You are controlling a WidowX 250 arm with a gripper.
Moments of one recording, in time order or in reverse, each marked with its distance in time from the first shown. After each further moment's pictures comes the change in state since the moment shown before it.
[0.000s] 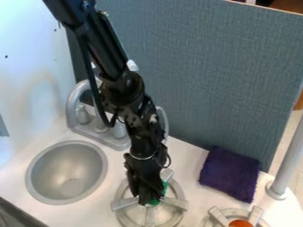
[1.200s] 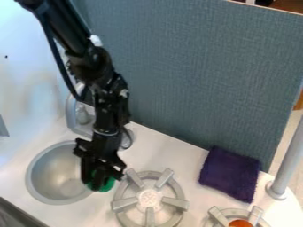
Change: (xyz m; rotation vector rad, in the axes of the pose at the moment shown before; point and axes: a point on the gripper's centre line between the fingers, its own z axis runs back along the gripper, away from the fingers) arm -0.069 0.061 0.031 0.084 0.320 0.381
